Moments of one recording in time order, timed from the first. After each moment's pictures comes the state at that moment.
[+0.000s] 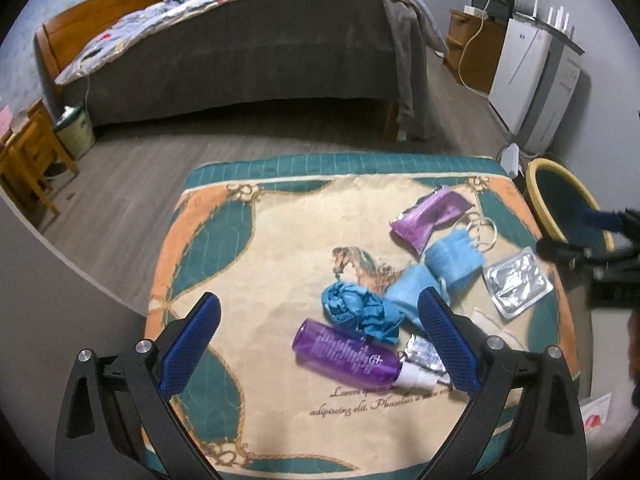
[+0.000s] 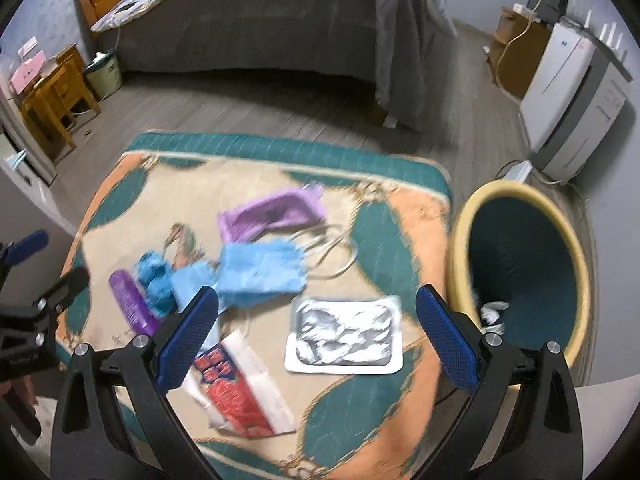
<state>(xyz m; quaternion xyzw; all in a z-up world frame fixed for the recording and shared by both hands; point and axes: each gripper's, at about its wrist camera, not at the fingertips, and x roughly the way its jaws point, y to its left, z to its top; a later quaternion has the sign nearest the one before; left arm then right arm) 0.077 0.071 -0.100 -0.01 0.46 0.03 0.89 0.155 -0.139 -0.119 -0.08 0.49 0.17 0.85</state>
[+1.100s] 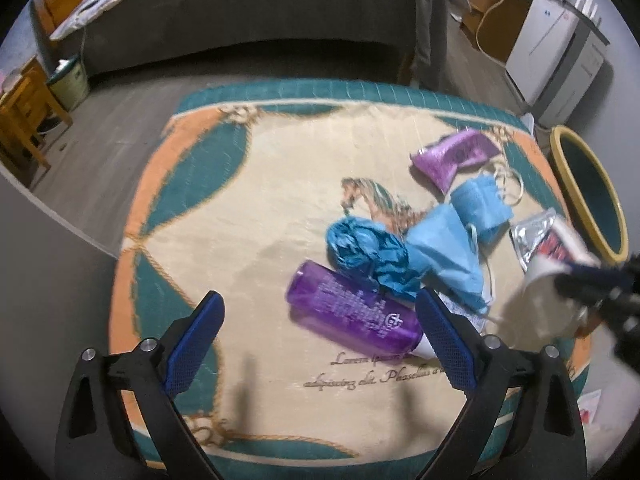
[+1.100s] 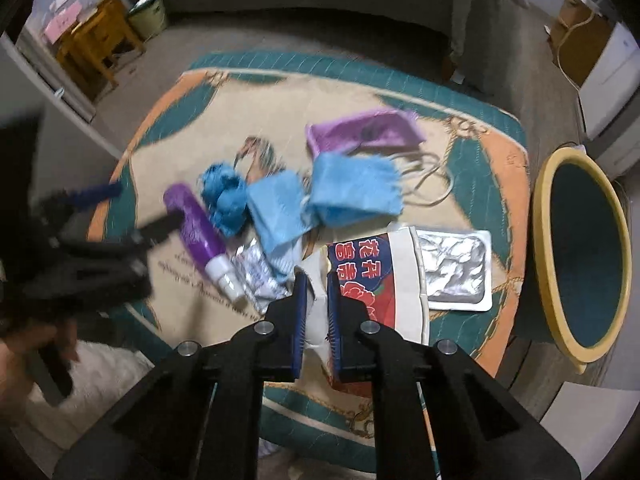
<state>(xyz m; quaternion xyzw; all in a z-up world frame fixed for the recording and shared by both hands) 0.083 0.073 -0.157 -0.03 0.54 0.04 0.84 0.127 -0.105 -0.138 -0.09 0.56 0.24 0.79</state>
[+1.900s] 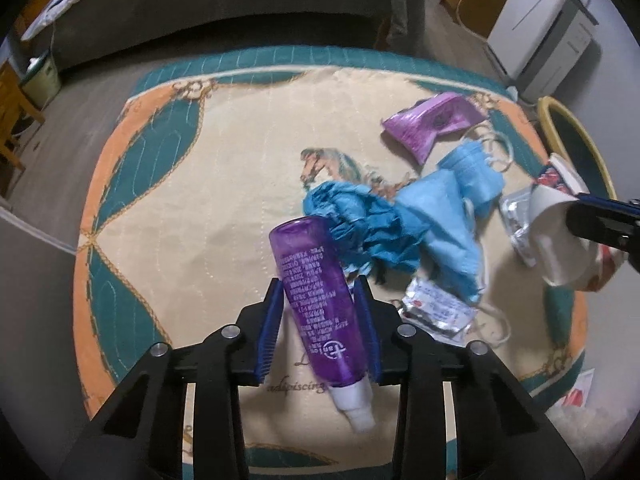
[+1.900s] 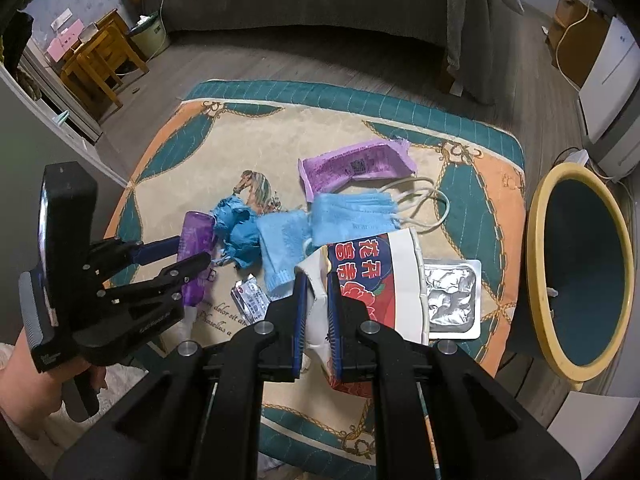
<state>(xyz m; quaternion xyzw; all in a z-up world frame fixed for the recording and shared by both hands) 0.090 0.061 -0.175 -0.04 0.56 -0.01 0.83 0.144 -0.106 -0.126 -0.08 0.55 0.25 0.80</state>
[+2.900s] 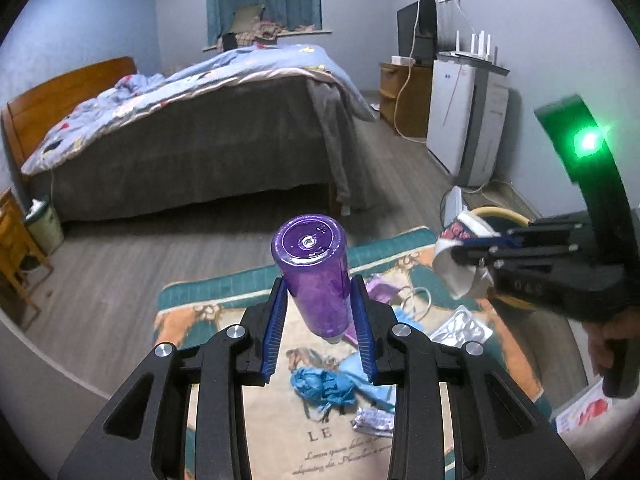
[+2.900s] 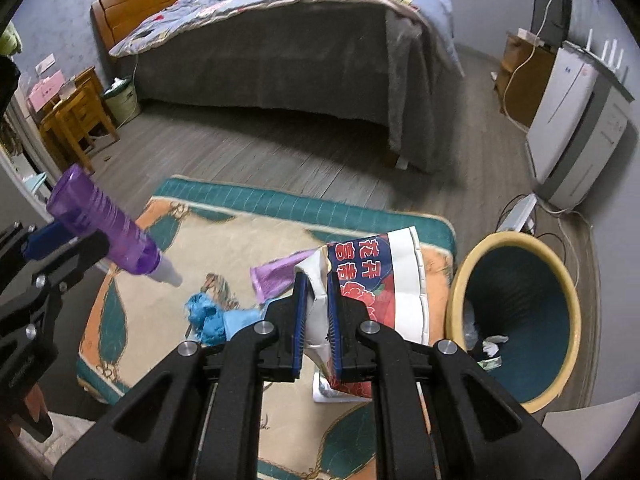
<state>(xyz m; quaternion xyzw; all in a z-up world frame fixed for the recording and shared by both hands) 0.086 0.026 -0.021 0.05 0.33 -0.06 0.94 0.171 -0.134 -0.050 -0.06 0.43 0.18 0.88</state>
